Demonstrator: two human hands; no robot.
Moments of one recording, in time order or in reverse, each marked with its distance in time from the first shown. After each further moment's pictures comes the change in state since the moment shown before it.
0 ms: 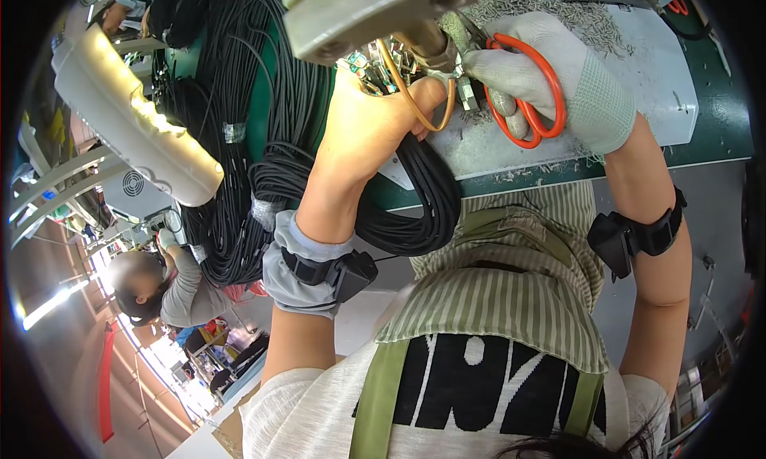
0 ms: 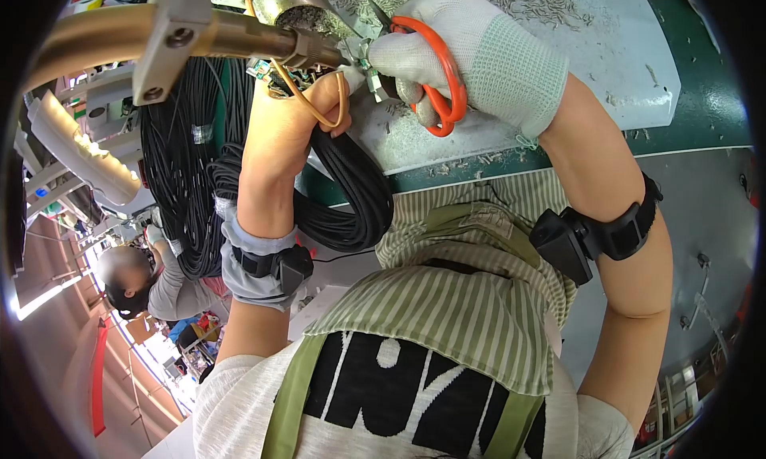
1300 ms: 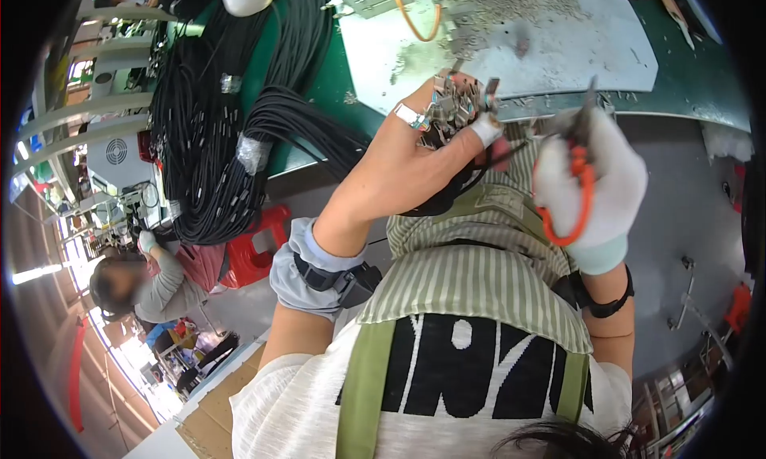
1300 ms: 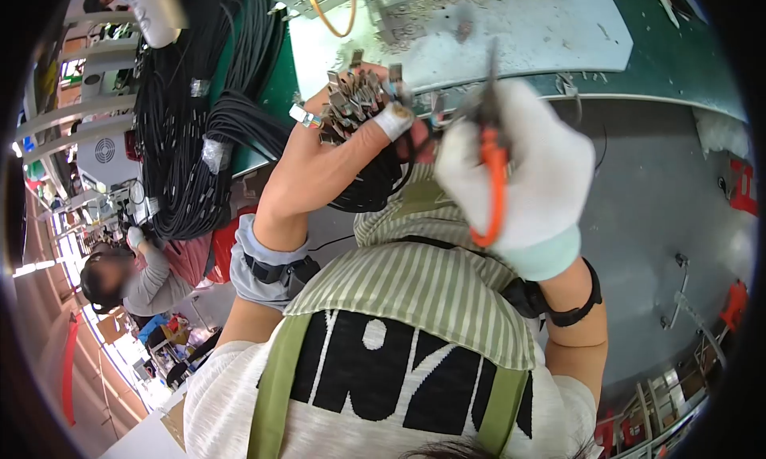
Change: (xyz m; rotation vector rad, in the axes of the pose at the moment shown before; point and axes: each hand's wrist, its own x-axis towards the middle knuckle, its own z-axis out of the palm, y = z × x) left_hand -0.096 -0.022 0.044 -0.075 -0.185 0.295; right_hand -0.141 0.013 0.073 -0.235 0.753 -0.184
